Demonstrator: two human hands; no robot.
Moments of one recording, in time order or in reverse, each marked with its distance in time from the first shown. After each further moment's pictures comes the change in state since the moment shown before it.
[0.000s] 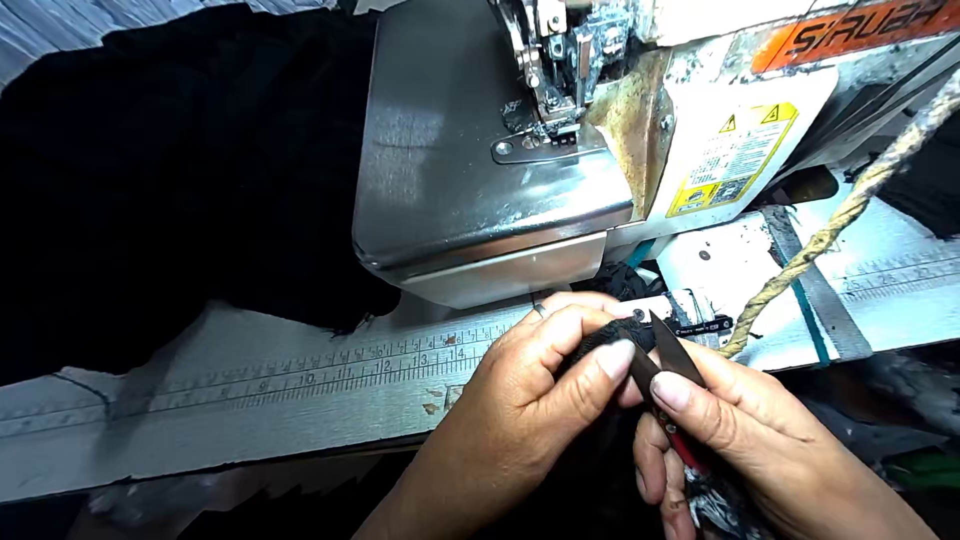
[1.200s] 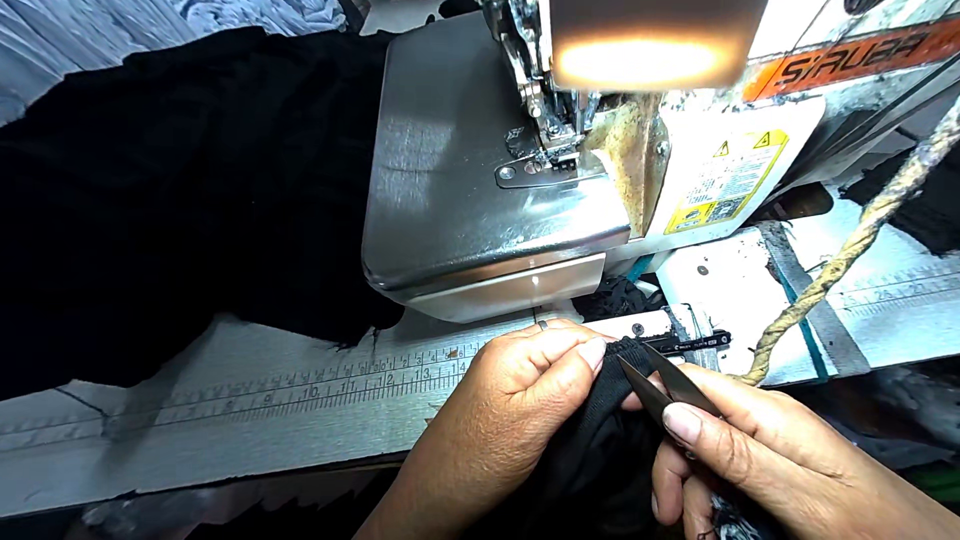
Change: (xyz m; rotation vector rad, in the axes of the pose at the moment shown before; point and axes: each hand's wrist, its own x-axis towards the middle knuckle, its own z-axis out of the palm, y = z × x) left_hand 0.002 0.005 -0.003 -0.094 0.068 -0.149; right_hand -0.006 -0.022 -0.010 -0.279 -0.038 0.106
